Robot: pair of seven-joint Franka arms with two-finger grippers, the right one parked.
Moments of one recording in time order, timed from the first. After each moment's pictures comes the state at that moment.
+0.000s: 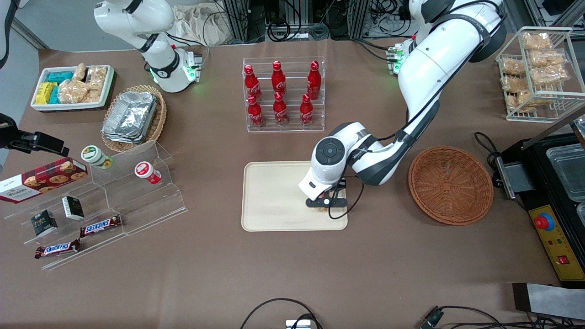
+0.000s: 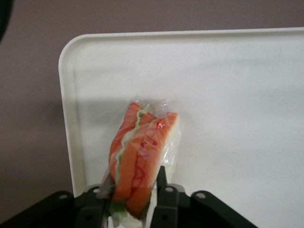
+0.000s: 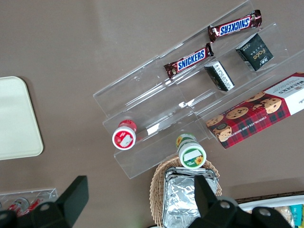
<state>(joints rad) -0.19 0.80 -0.59 -1.53 0.50 2.16 -0.91</state>
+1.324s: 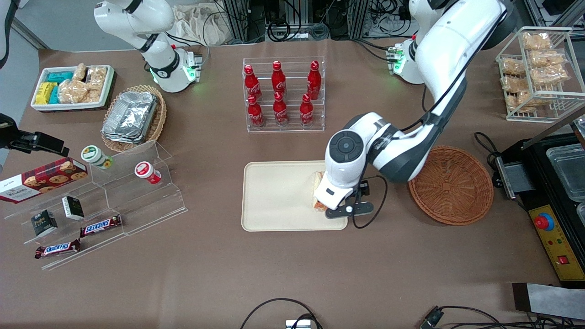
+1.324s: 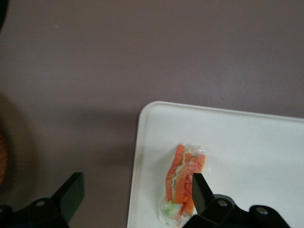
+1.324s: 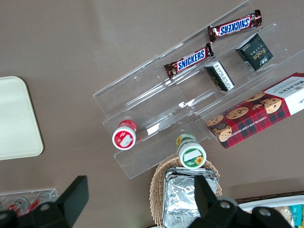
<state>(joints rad) -0.16 0.67 -0.58 -1.39 0.50 1.93 -0.97</state>
